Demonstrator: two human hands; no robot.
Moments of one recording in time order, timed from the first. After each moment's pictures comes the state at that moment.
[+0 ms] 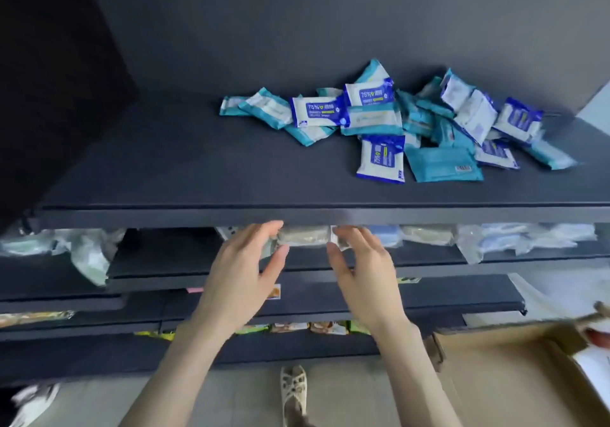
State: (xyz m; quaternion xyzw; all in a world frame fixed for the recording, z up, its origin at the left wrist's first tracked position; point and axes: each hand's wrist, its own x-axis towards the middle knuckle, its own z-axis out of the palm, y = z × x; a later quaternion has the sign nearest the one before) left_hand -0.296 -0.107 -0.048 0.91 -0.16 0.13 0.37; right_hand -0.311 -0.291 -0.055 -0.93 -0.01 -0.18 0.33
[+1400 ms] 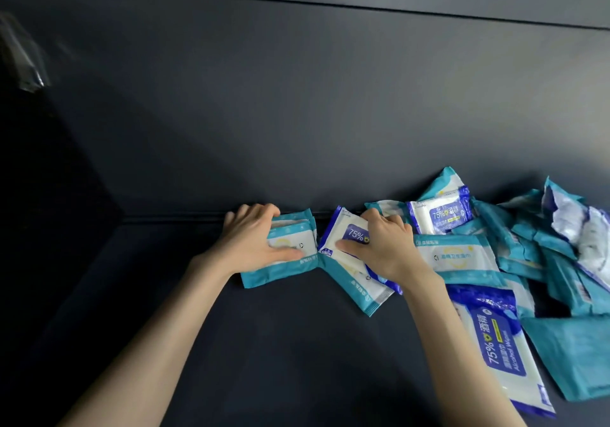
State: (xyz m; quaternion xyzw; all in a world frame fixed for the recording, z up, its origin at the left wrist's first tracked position) left_hand 0.087 -0.064 -0.011 0.97 -0.18 -0.03 0.14; right_hand 0.042 -0.285 0.004 -0.99 0.05 0.00 0.15
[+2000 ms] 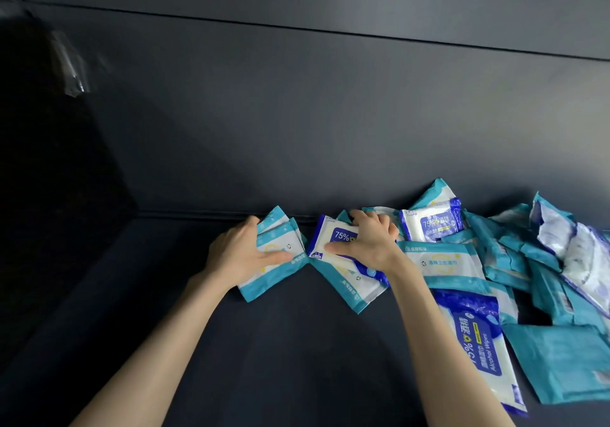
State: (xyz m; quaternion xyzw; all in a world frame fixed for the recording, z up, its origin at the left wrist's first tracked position) left_hand 0.050 -0.063 -0.012 0.97 -0.03 0.02 0.24; right_hand 0.054 -0.288 0.002 -0.97 0.02 0.01 0.24
